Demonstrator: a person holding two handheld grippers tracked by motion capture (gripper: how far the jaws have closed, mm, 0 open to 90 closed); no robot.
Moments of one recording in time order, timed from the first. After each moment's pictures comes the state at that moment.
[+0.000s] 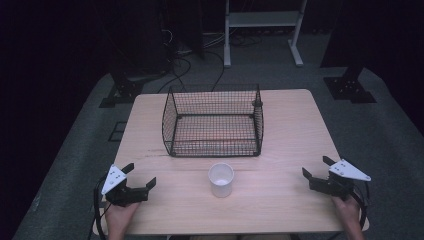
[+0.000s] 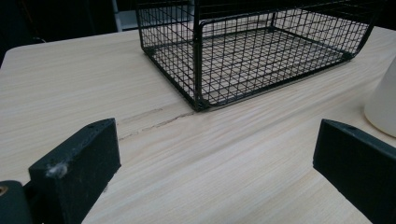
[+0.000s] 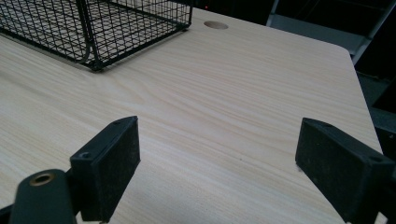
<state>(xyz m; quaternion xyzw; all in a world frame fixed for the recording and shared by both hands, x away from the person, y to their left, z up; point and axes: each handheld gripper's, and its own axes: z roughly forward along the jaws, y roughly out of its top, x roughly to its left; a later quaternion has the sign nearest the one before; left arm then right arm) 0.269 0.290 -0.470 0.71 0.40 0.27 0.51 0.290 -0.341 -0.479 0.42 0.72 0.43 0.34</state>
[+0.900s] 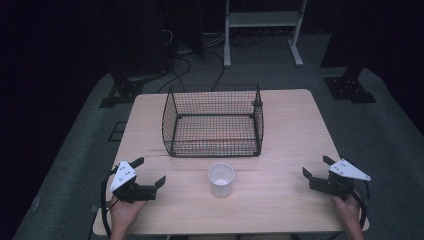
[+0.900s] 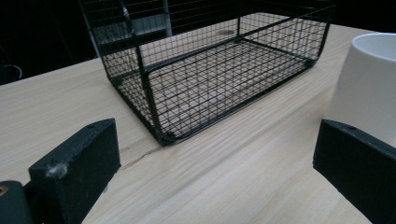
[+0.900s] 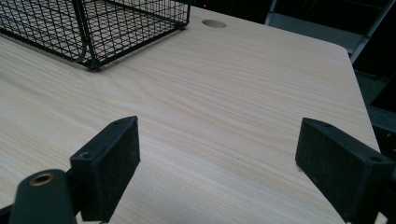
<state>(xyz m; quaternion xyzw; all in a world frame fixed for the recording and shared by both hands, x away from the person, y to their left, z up) 0.270 0.261 -0.441 0.74 0.34 0.27 0.51 0.291 -0.341 -0.479 0.43 0.72 0.43 0.34</state>
